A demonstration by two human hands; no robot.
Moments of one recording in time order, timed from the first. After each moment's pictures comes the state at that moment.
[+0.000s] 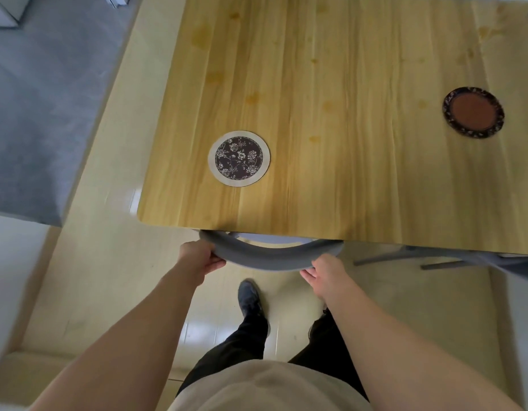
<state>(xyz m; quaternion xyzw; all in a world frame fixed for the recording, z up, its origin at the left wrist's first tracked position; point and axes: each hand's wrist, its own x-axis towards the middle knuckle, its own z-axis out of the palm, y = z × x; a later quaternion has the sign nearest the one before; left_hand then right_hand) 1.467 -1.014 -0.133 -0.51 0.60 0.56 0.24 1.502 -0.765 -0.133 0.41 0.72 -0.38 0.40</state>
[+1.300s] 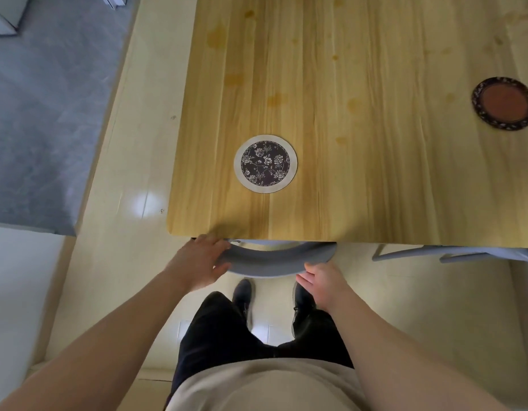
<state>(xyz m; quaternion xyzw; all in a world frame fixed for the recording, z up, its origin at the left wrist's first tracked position) 1.450 -1.117 -0.130 0.18 0.93 0.03 0.32 1.500 -0.844 -0.152 0.53 0.44 -0.68 0.25</state>
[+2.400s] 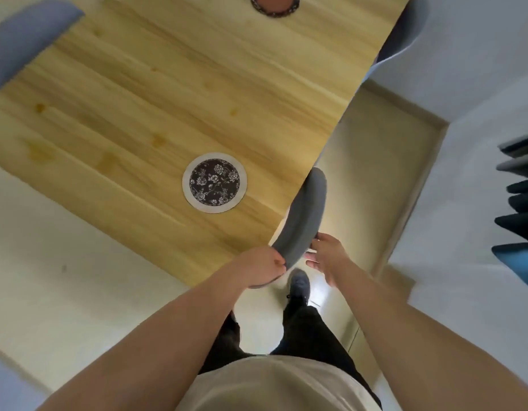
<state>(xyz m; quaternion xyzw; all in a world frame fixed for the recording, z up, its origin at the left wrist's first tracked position) 1.344 -1.107 -0.130 0.54 0.66 -0.02 0.53 1.503 -1.032 -0.124 0.70 0.30 -0.64 -0.07</state>
